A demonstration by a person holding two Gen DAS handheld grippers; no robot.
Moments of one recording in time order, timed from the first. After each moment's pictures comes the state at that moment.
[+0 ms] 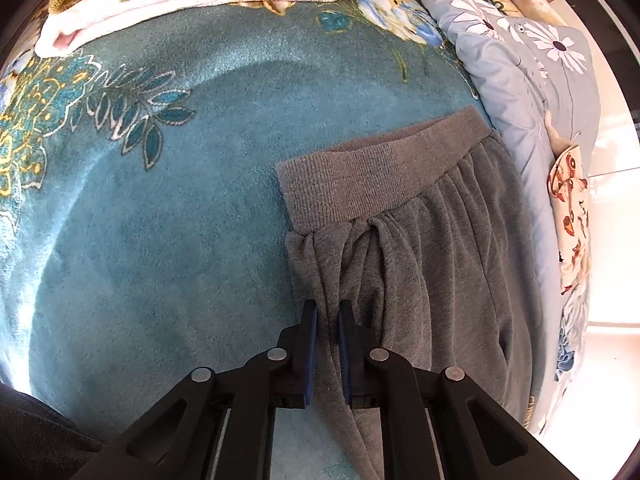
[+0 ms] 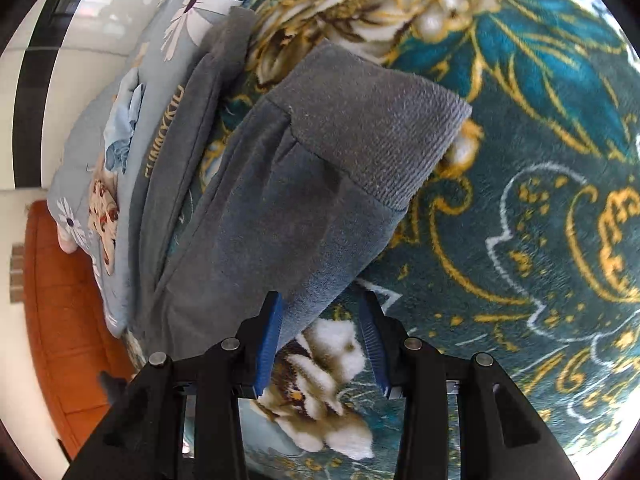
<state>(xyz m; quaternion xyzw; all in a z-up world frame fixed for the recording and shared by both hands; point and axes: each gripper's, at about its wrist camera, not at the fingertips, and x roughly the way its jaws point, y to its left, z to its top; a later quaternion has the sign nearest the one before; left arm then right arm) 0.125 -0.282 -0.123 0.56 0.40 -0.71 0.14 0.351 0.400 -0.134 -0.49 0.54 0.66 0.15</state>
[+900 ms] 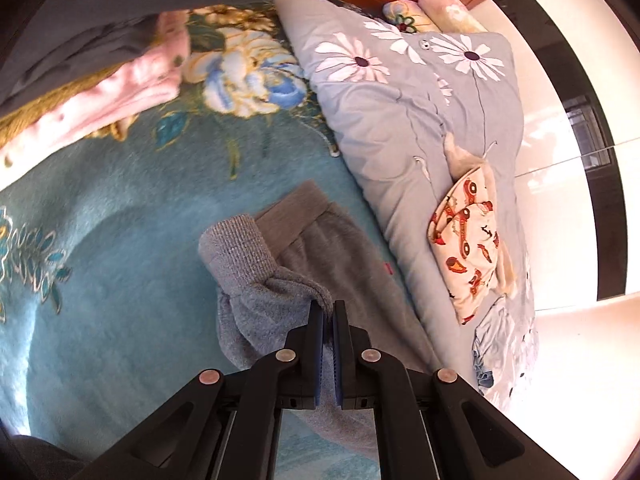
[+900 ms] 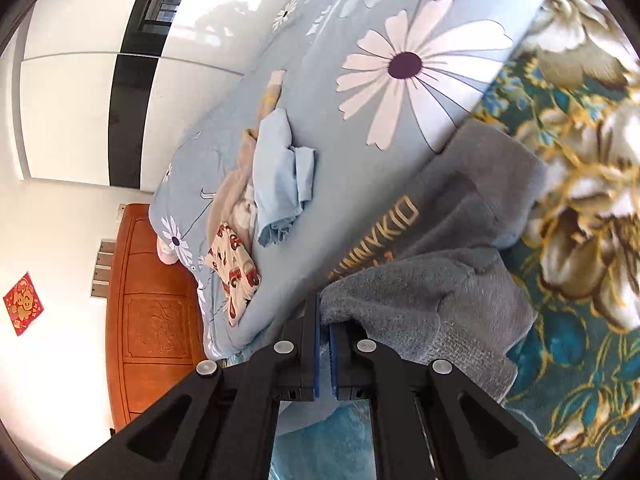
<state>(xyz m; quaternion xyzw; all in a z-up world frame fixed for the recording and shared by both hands) 0.002 -0.265 -0.018 0.51 0.40 -0.76 0.04 0.163 0.453 -0.030 -0.37 0.56 0.74 0.01</state>
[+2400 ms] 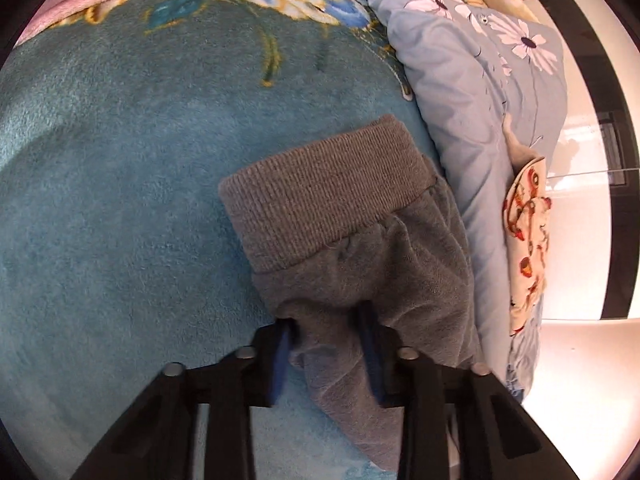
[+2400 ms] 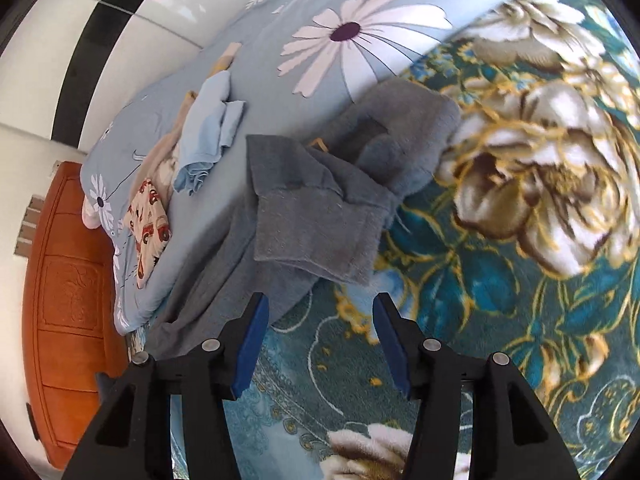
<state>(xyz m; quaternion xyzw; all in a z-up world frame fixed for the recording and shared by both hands) -0.009 -0.261 -0.150 0.55 0.43 -0.72 0.06 0.221 0.418 -0.069 -0.45 0.46 0.76 0.11</state>
